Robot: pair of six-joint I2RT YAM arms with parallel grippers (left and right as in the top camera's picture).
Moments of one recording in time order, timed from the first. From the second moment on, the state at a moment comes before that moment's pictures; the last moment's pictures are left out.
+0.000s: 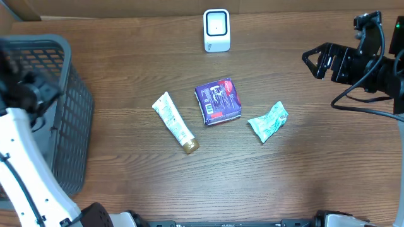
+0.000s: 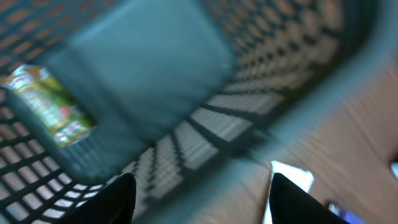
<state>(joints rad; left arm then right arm) 0.53 1.54 1.90 -1.46 -0.04 -0.44 -0.11 1.42 1.71 -1.15 -0.54 0.15</state>
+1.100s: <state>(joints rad) 0.90 1.55 1.11 -0.83 -0.29 -0.48 -0.11 1.42 1.71 -1.22 -0.53 0.15</state>
